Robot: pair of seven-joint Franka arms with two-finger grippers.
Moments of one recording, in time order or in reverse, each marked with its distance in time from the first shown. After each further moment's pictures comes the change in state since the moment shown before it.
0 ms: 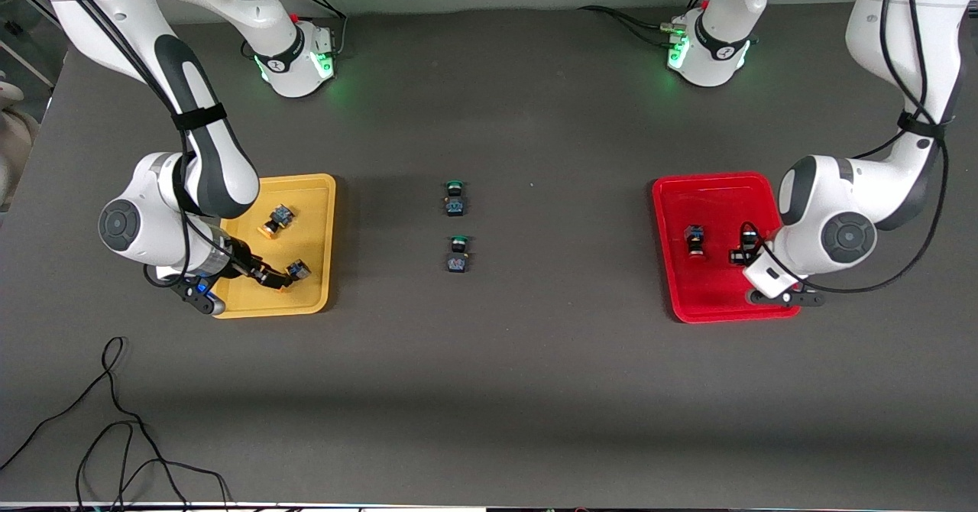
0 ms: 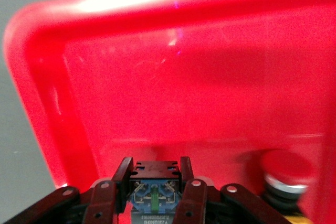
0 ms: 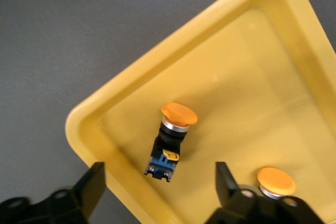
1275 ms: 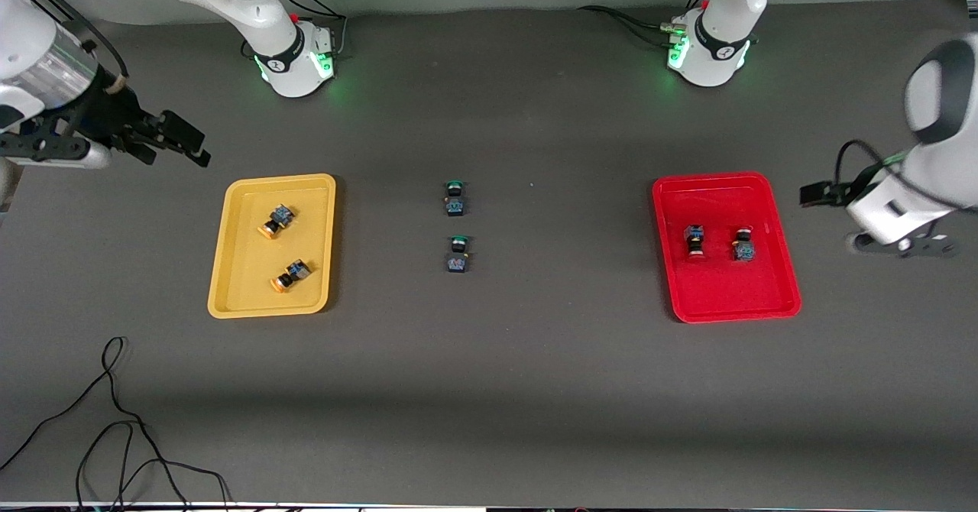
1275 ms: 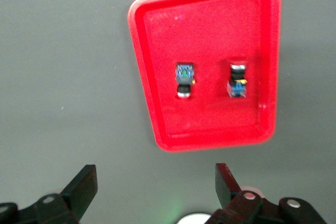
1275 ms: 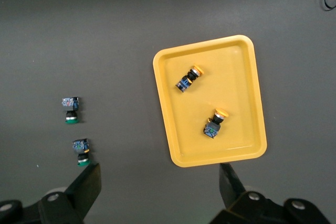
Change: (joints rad) left arm 0.032 -0.362 -0.008 0.317 -0.138 -0.726 0.201; right arm 0.016 -0.575 0.062 0.173 -0.180 -0.611 -0.197
